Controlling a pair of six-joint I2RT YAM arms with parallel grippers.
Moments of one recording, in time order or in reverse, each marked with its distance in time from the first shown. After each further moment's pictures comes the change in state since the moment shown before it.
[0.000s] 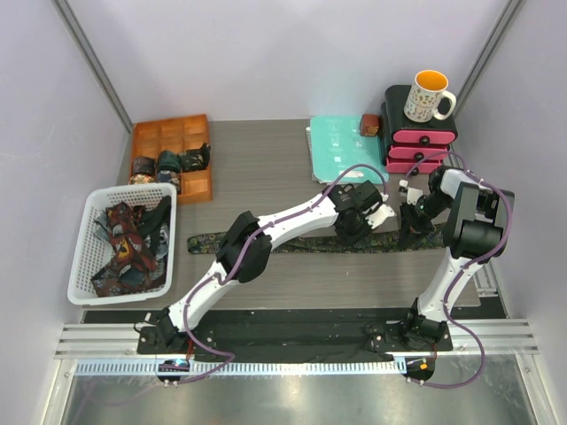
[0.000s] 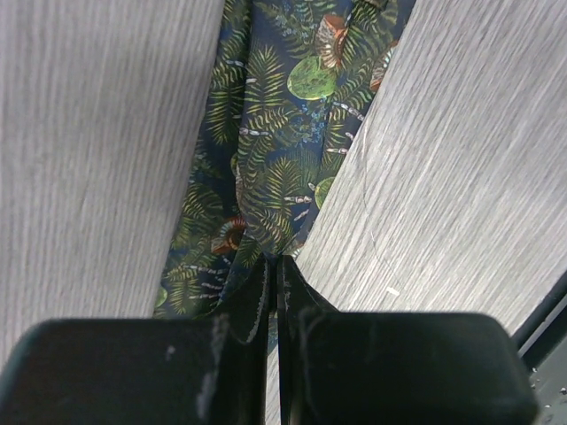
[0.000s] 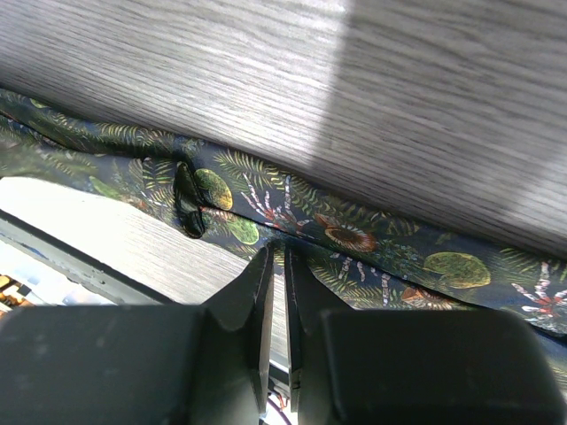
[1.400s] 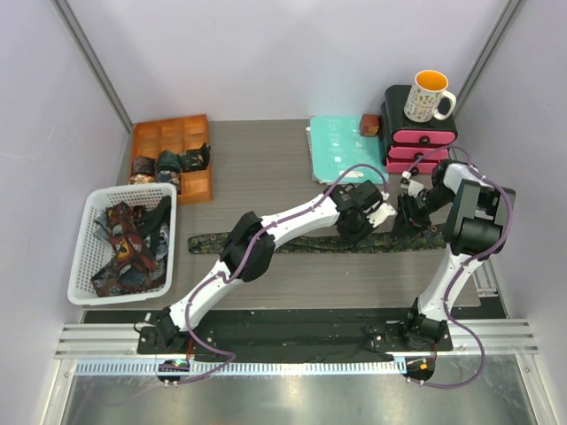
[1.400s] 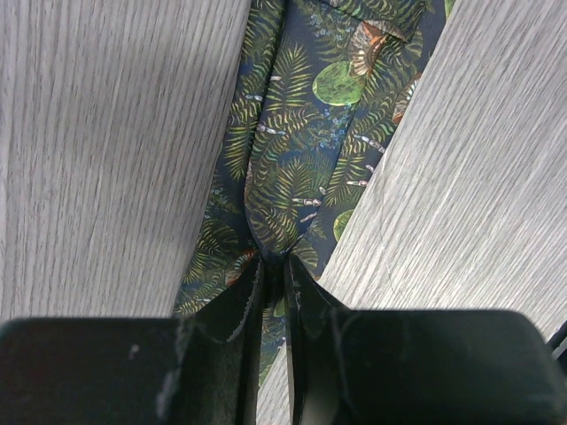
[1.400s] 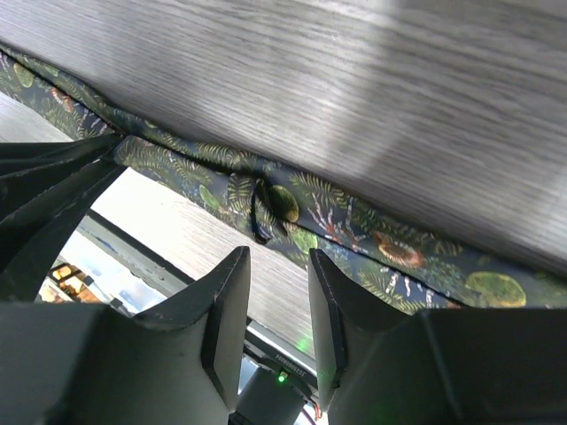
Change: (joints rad) left arm 0.011 0.056 0.050 0.018 0.007 0.003; right arm -0.010 0.035 0.093 -0.076 -0.151 0.029
